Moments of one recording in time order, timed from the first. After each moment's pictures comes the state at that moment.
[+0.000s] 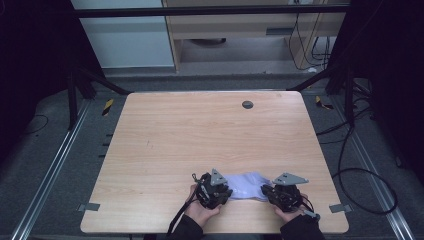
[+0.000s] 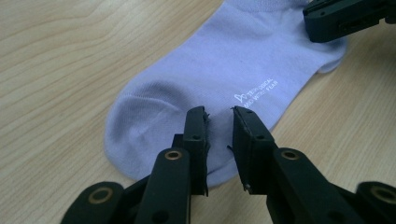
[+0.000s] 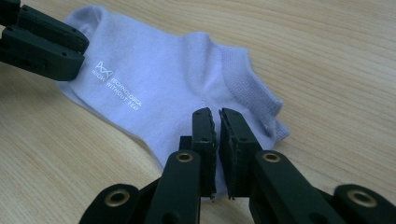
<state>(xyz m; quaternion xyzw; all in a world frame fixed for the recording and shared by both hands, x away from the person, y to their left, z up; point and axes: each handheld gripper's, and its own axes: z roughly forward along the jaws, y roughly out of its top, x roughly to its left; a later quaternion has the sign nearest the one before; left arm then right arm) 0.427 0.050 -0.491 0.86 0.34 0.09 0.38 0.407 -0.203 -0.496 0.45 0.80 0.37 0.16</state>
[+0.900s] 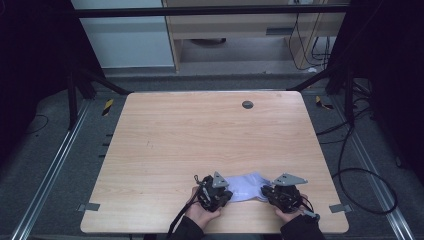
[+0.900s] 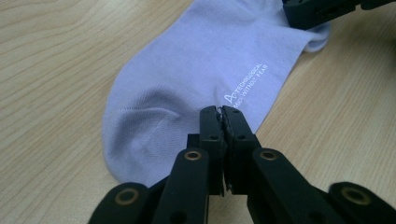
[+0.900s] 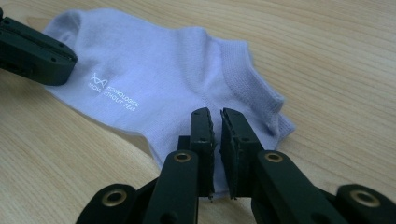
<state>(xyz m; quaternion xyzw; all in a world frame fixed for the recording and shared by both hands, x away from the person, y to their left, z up) 0.423 0.050 -0.489 0.87 0.33 0.07 0.37 0.407 -0.204 -0.498 0.45 0.80 0.37 0.16</state>
